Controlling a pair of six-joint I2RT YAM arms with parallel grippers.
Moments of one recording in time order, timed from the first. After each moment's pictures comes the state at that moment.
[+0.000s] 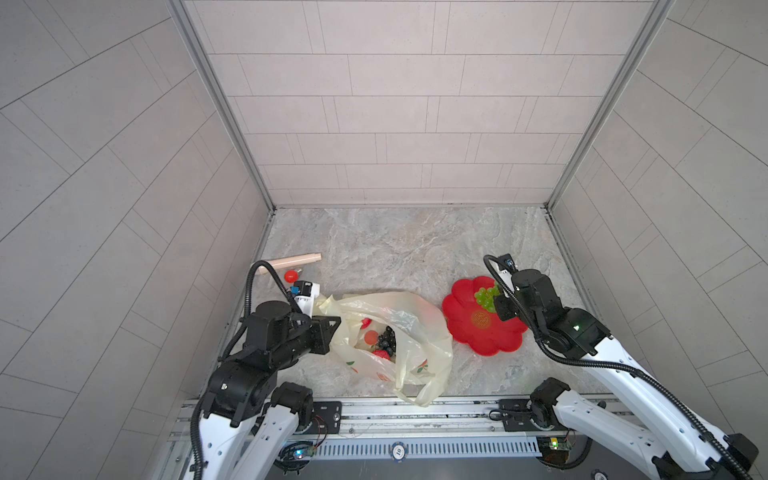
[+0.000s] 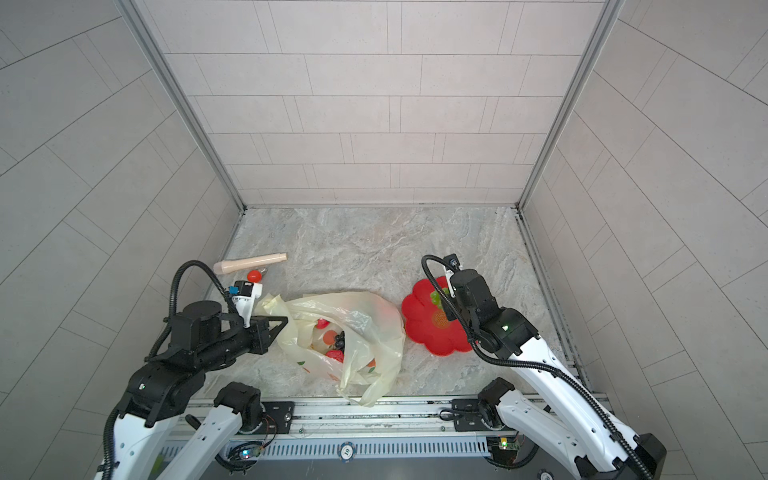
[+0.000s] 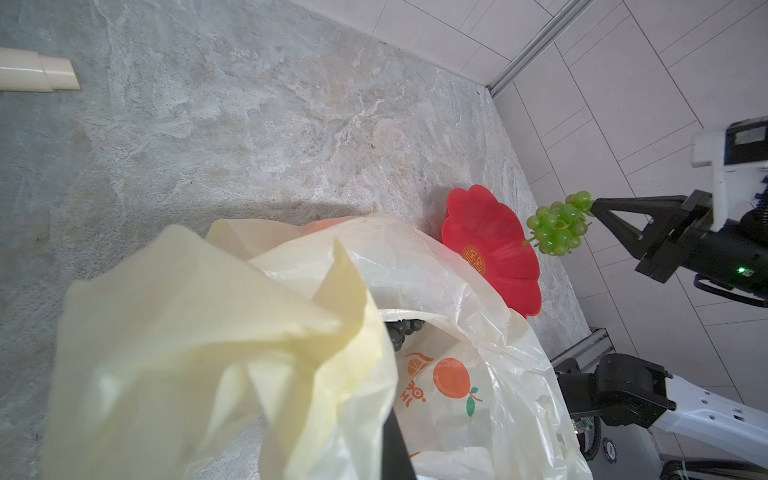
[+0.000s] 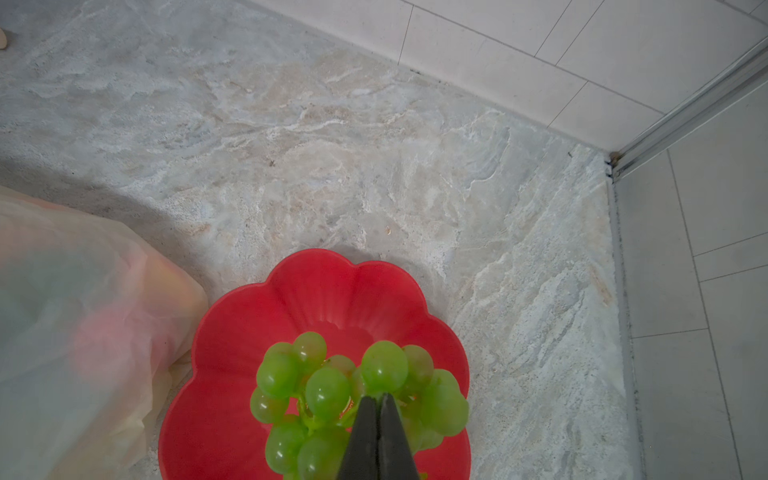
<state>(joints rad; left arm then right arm) -0.26 0.46 0.81 -0.98 0.37 -0.39 0.51 0.82 0.80 -0.69 0.31 0.05</state>
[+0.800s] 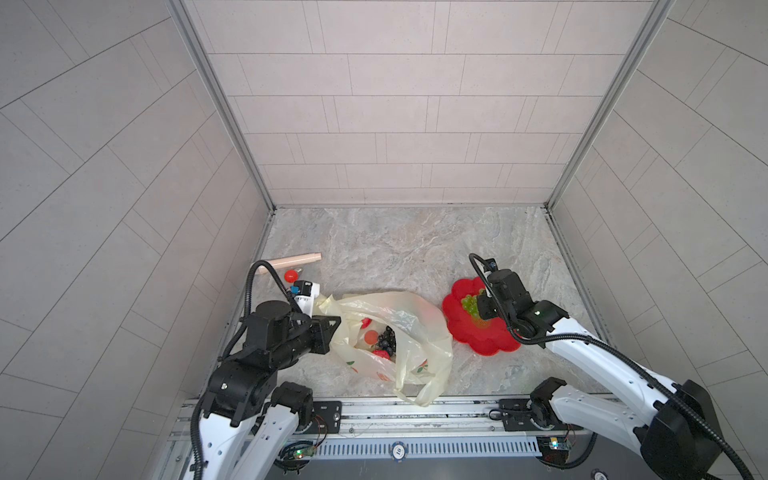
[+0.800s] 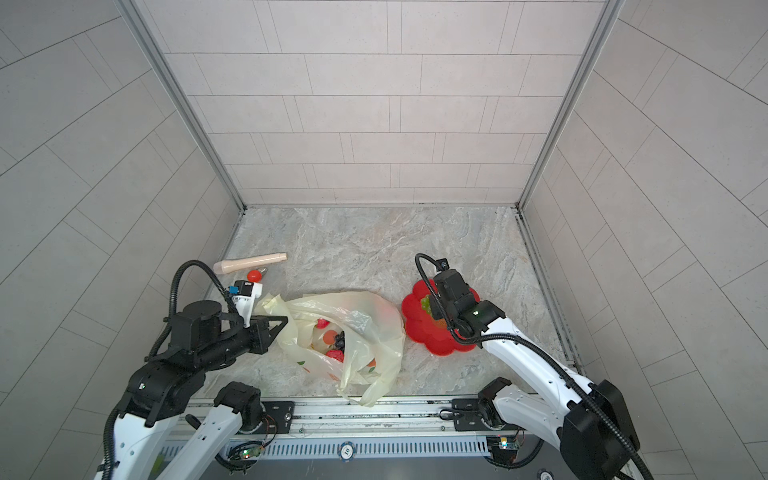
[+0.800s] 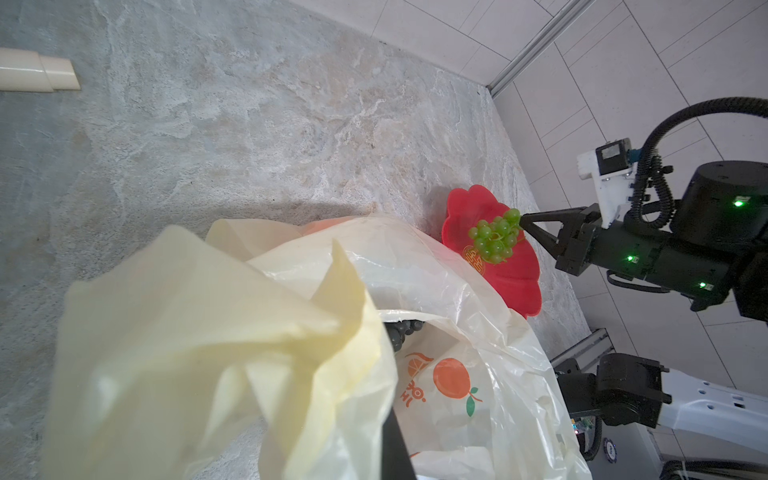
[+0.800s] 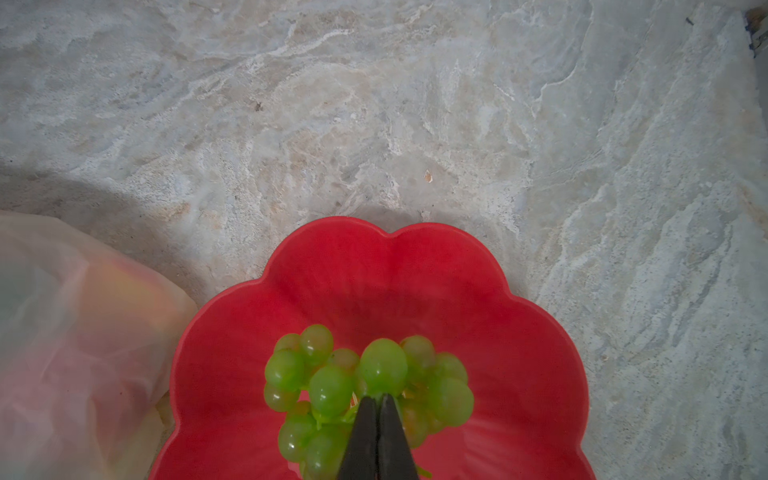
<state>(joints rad) -0.26 0.46 0.81 -0.98 0.37 -0.39 0.49 1.07 0.68 -0.46 0.25 0.22</state>
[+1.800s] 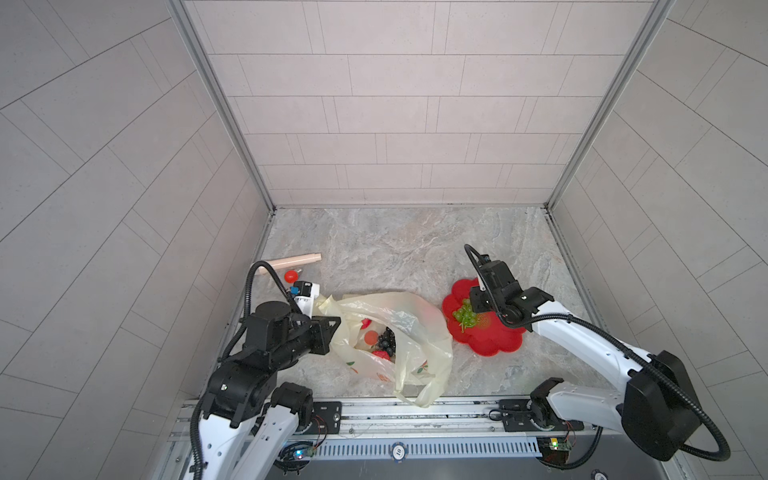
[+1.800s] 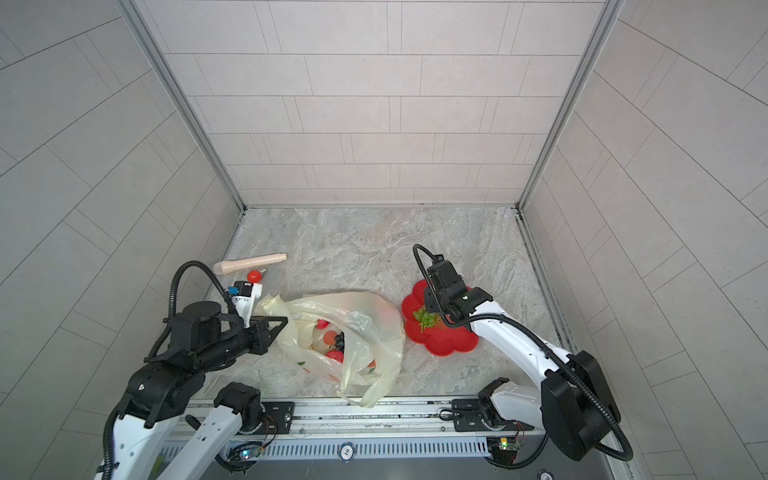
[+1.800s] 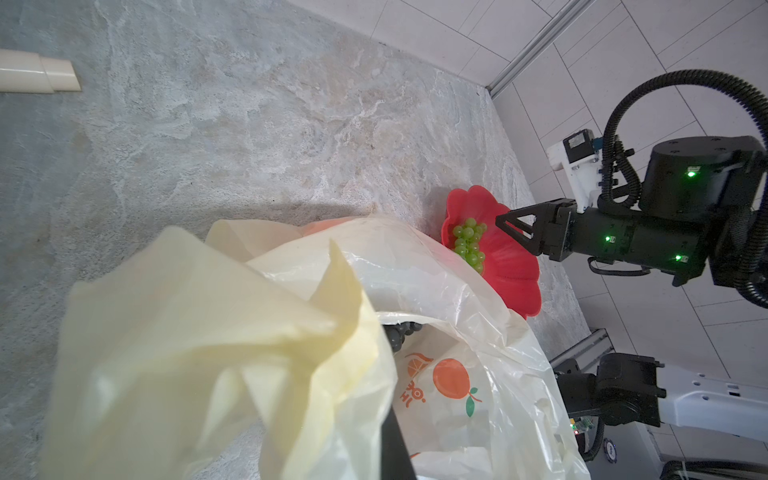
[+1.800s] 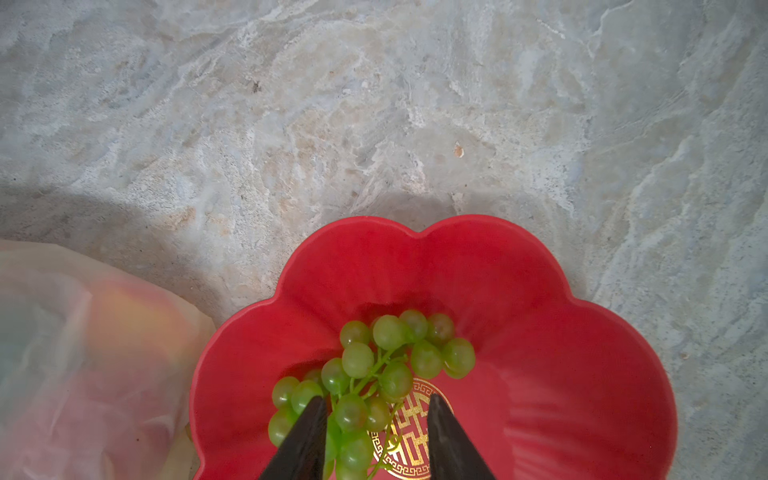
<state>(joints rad) -0.26 0.45 0.81 -0.98 0.37 -0.39 0.46 1.19 0.77 -0.49 0.16 0.31</state>
